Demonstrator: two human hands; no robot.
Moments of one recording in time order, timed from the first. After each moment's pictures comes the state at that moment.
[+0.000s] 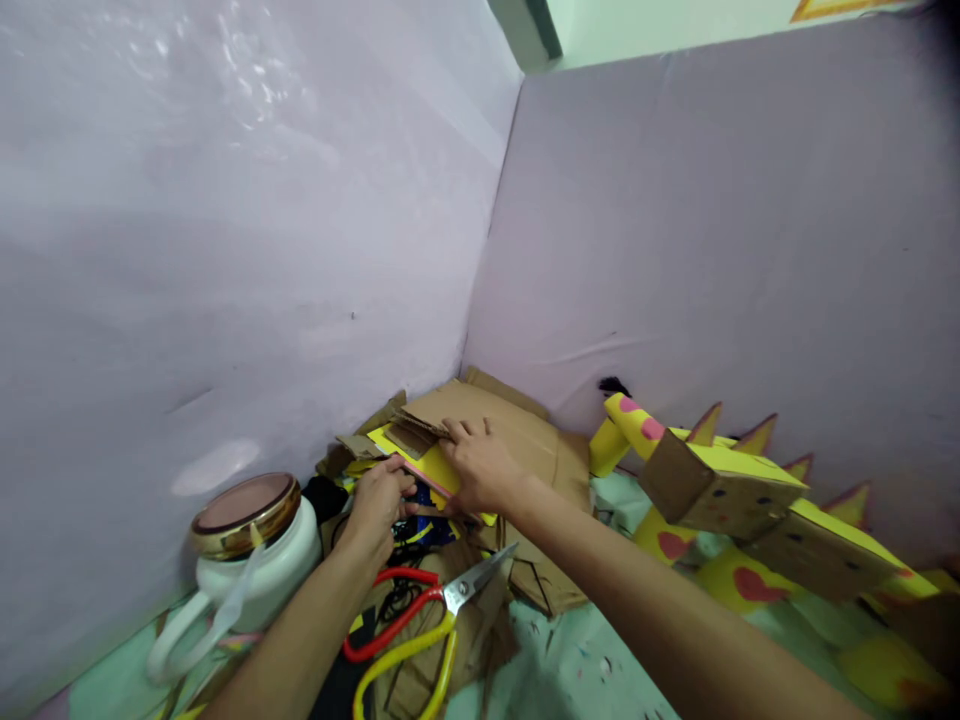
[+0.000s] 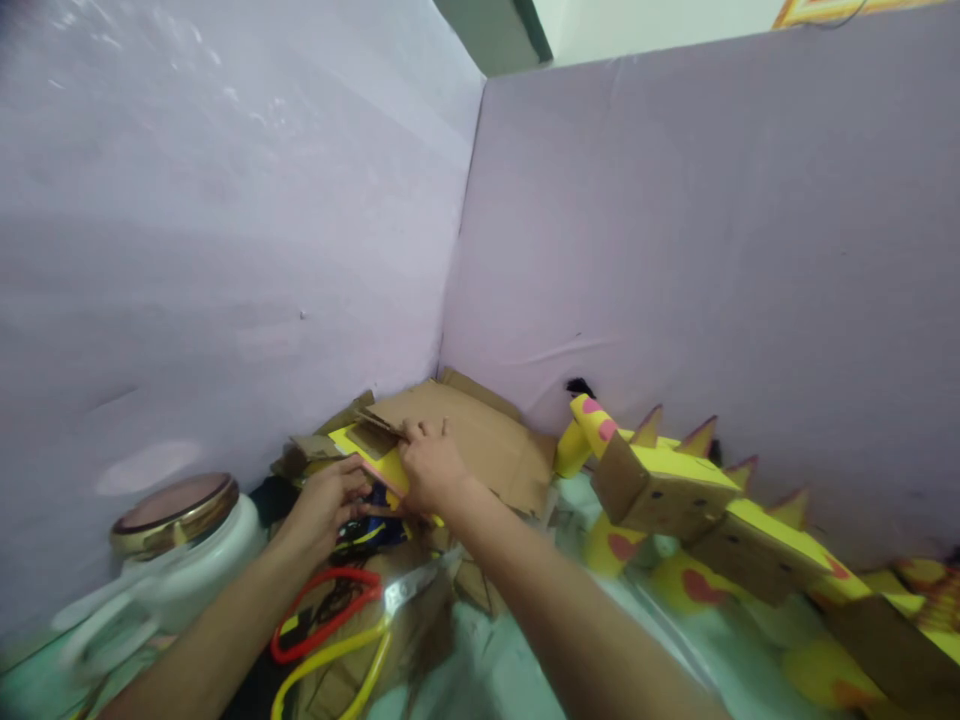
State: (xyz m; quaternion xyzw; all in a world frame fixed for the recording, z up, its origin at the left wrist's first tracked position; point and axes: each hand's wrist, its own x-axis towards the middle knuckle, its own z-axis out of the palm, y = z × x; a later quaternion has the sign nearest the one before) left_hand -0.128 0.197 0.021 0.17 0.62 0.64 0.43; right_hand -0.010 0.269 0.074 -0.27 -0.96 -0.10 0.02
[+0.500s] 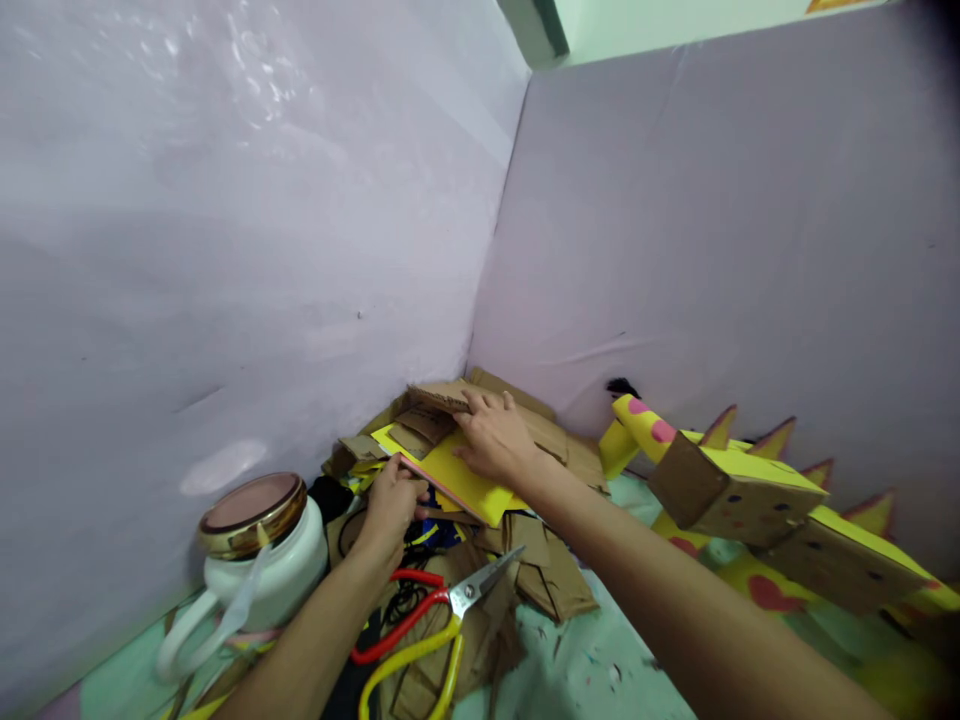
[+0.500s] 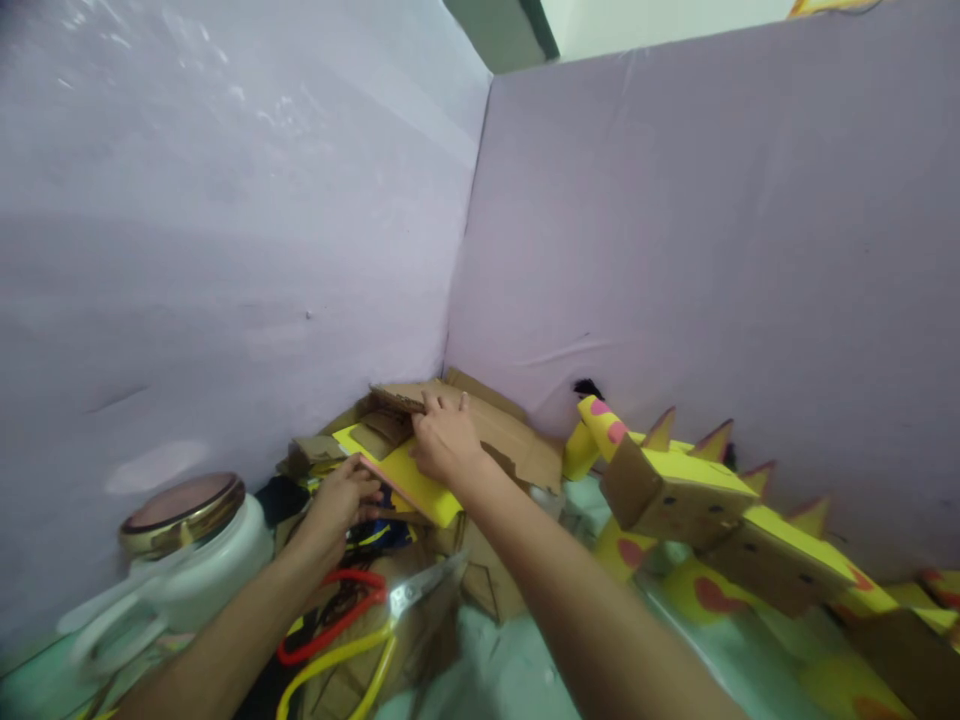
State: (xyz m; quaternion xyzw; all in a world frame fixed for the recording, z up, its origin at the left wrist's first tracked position) left_hand -0.121 0.198 0.017 0.18 0.59 0.66 0.42; right_hand -0.010 0.282 0.098 -0.33 -0.93 -0.13 0.07
